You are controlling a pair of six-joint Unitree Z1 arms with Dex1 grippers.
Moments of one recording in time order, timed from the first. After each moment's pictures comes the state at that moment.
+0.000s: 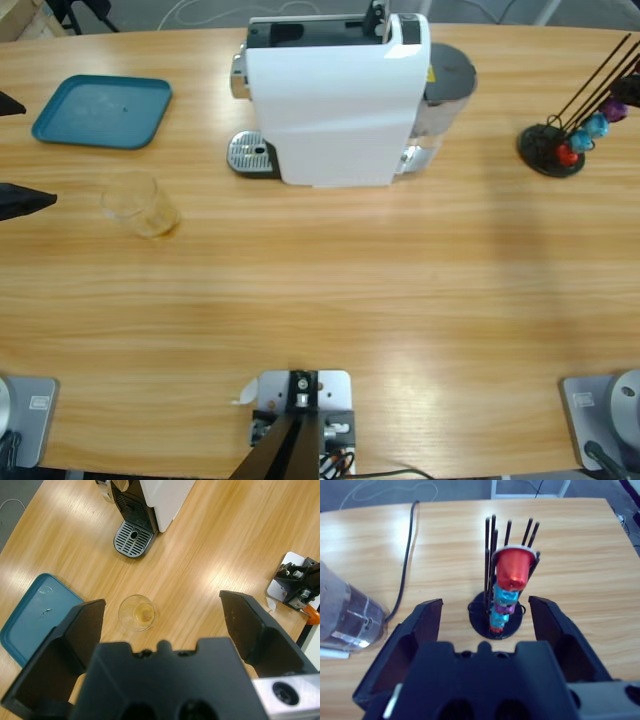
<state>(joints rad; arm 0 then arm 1) -0.75 1.15 -1.12 0.79 -0.14 0.35 0.28 1.15 -0.57 -0.05 -0.32 0.19</state>
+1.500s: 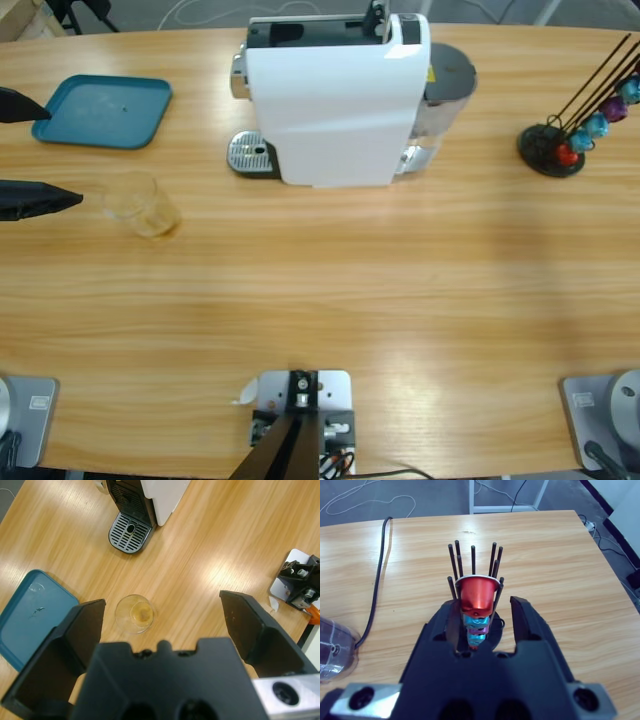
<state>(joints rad) -0.75 1.21 -1.13 0.78 -0.14 0.35 0.24 1.21 -0.56 -0.14 -0.40 0.16</state>
